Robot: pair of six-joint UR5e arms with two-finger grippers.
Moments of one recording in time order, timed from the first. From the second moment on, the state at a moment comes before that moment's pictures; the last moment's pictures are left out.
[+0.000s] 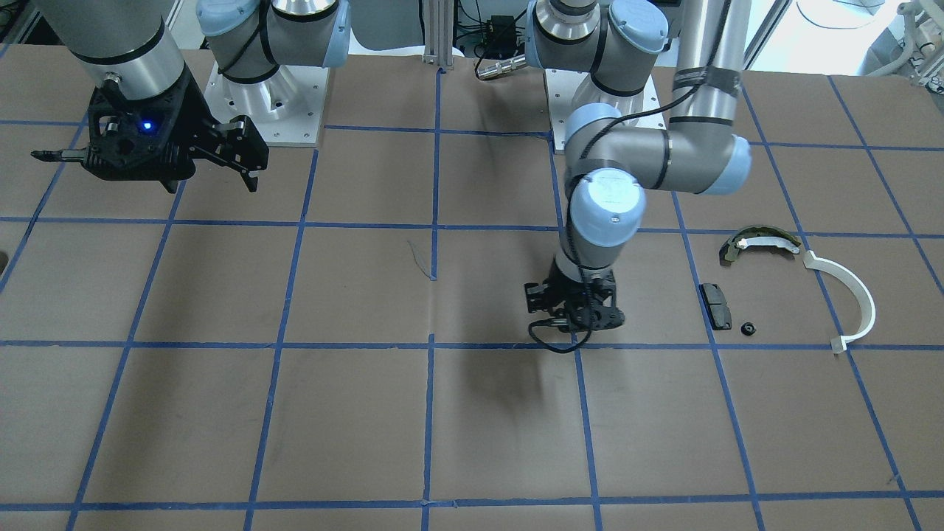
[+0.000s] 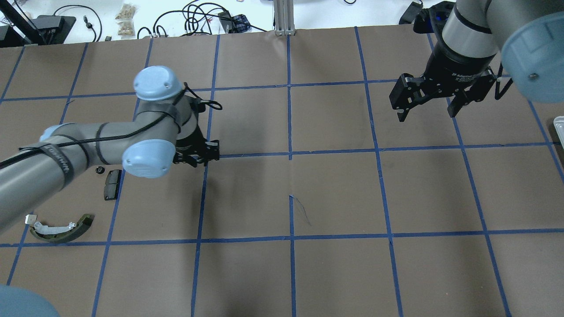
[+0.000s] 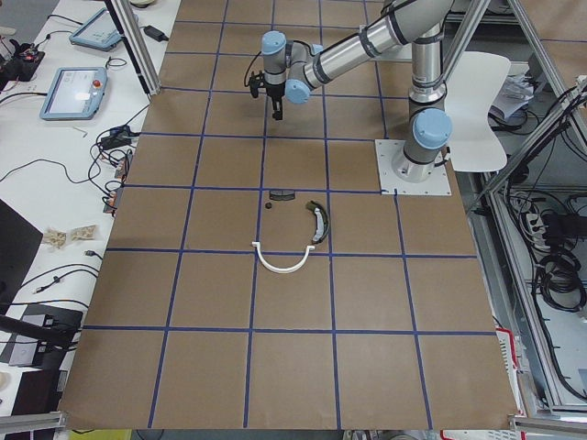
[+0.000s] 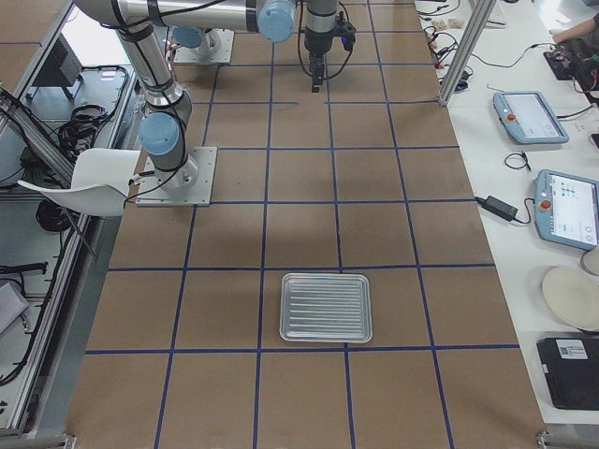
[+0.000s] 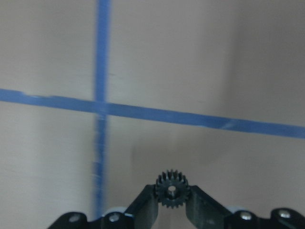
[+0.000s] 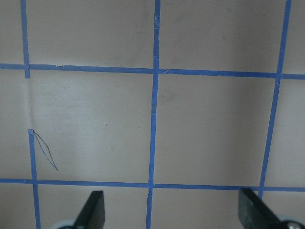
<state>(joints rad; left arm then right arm) -1.53 -1.86 -1.96 -0.97 1.61 0.00 1.54 -1.60 1.64 -1.57 -1.58 -0.08</state>
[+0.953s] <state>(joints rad) -1.08 -1.92 -1.96 -0.83 1.68 0.58 1.54 -1.60 1.64 -1.58 -1.57 -0.08</state>
